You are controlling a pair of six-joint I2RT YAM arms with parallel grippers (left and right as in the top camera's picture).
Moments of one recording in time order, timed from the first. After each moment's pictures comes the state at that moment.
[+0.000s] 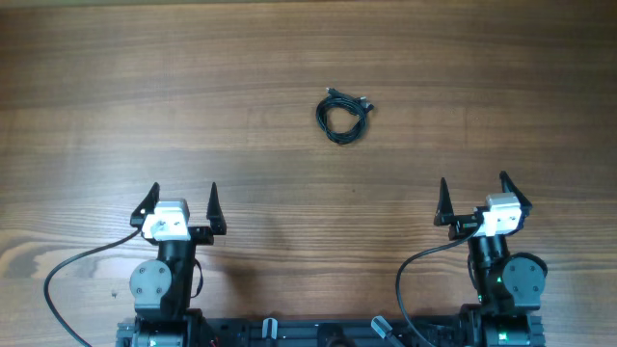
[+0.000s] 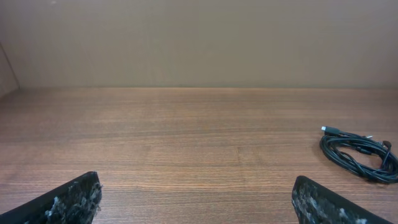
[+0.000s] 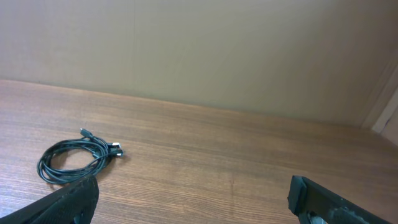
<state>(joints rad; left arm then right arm) -0.01 0.01 0.01 -0.07 -0.01 0.00 -0.02 0.02 0.01 0.00 -0.07 -0.12</state>
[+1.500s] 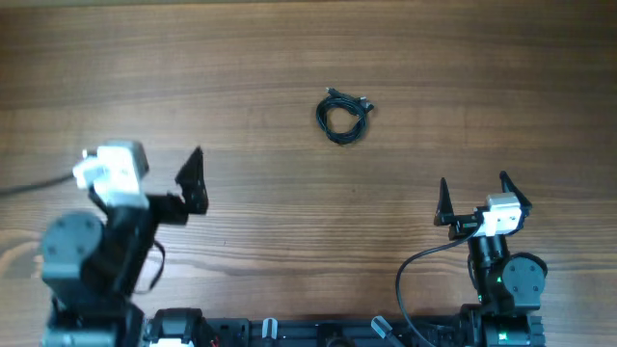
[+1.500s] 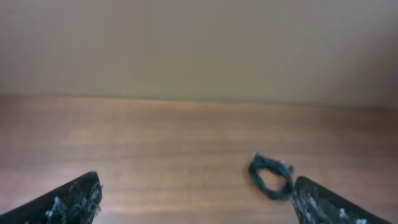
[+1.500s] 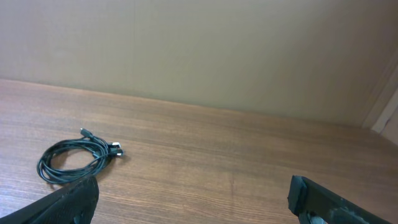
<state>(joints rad) -0.01 0.60 0.96 -0.62 0.14 -0.09 -0.02 0.02 0.01 0.00 -0.07 -0.12</state>
